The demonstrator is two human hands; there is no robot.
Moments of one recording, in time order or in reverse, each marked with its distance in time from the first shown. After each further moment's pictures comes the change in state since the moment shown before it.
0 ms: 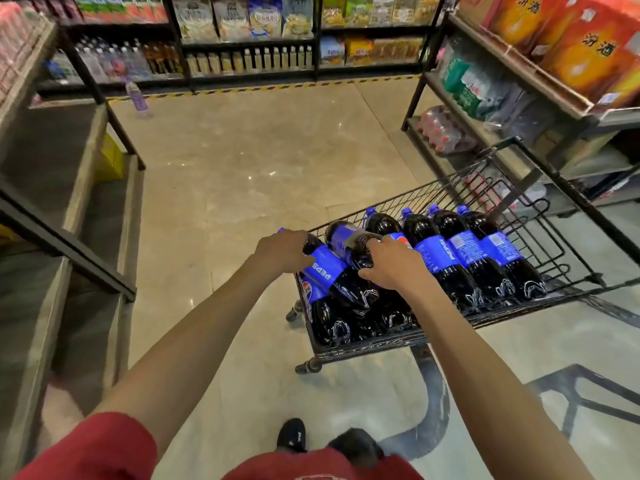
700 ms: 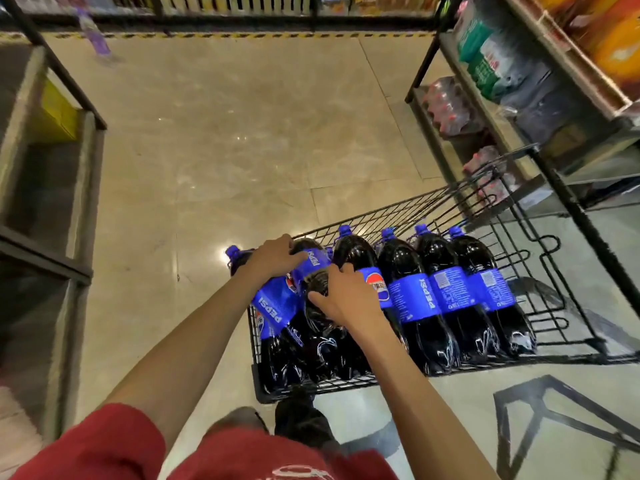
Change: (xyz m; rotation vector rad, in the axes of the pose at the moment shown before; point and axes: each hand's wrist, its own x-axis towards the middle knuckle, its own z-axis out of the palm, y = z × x) left_hand 0.188 0.039 0.036 -0.440 -0.132 -0.180; right_hand 0.128 0.043 0.027 0.196 -0.158 0.001
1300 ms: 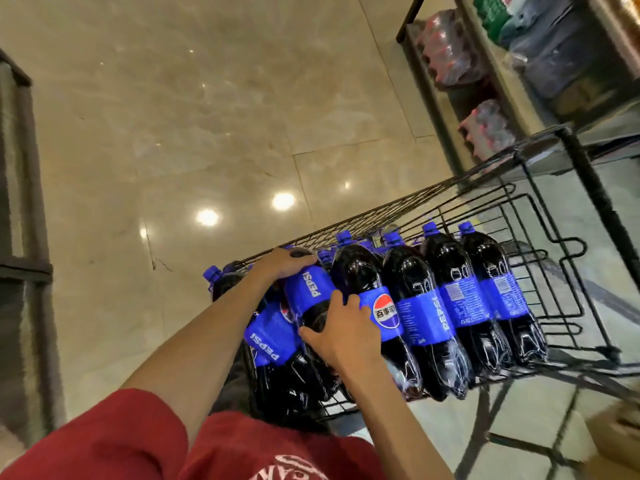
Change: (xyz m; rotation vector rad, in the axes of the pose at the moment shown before) left_hand 0.108 0.000 0.016 -0.294 -0.363 -0.305; right_hand 0.040 -0.023 -0.003 0.114 -0.204 0.312
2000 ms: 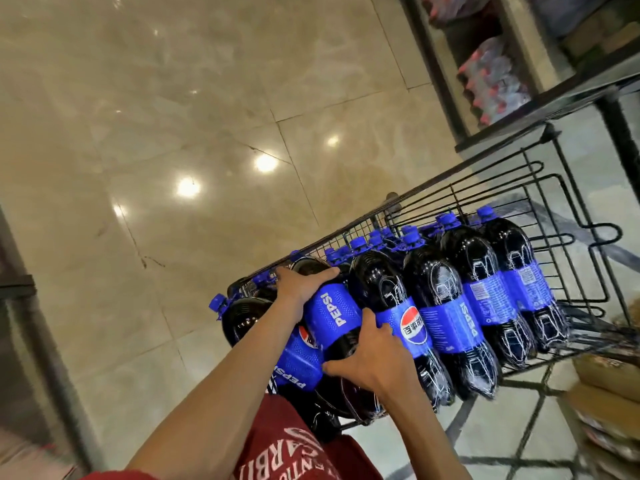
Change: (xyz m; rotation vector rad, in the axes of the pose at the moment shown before) left_hand 0.039 -0.008 0.021 -0.662 0.000 -0.237; right_hand 0.032 -0.011 -0.011 0.123 -0.243 0.277
